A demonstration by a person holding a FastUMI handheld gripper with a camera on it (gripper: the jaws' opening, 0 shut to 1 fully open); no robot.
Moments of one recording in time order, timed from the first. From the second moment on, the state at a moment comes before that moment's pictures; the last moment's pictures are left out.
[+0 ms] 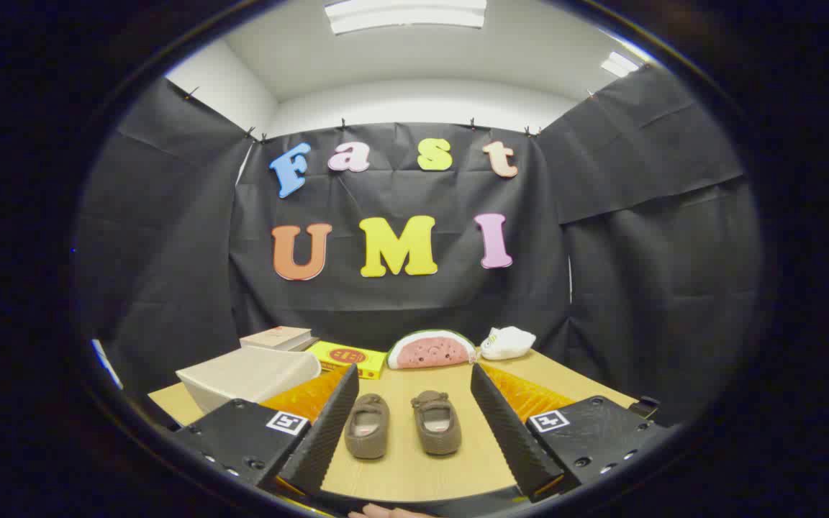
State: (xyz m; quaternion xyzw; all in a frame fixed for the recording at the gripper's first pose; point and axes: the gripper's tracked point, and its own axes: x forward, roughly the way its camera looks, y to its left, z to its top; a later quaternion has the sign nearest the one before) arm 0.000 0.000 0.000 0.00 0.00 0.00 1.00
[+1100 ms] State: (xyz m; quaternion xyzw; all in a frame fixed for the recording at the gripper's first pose) arm 0.034 0.019 -0.021 0.01 0.02 0.02 1.00
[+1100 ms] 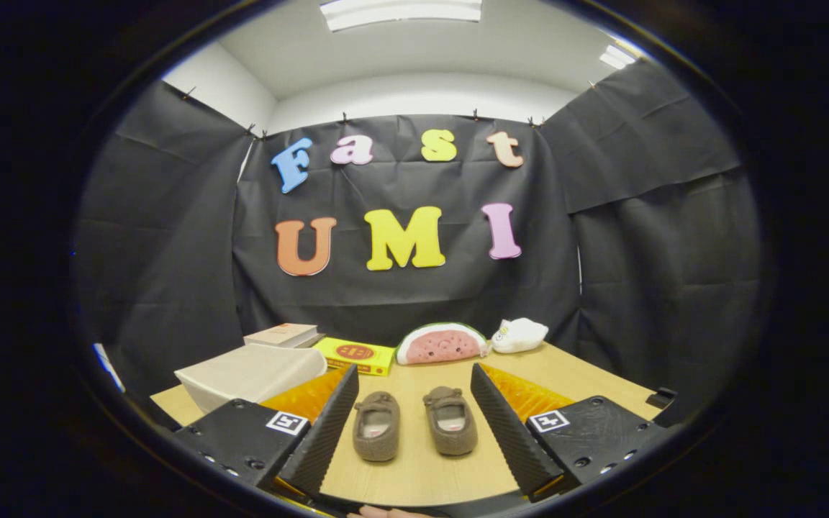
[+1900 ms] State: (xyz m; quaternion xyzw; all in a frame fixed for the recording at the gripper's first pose) arm 0.199 0.168 -0.089 0.23 0.23 0.30 0.90
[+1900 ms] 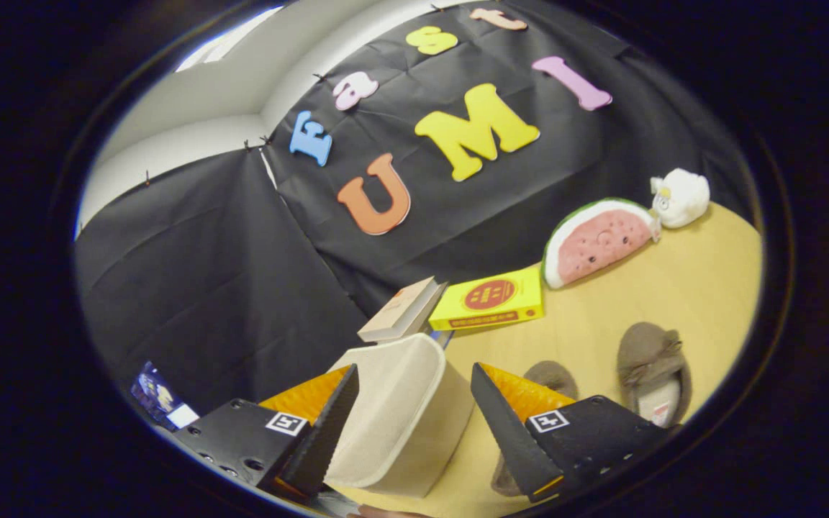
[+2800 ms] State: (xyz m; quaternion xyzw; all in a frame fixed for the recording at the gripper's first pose) arm 0.187 0.220 -0.144 0.36 0.40 0.37 0.76
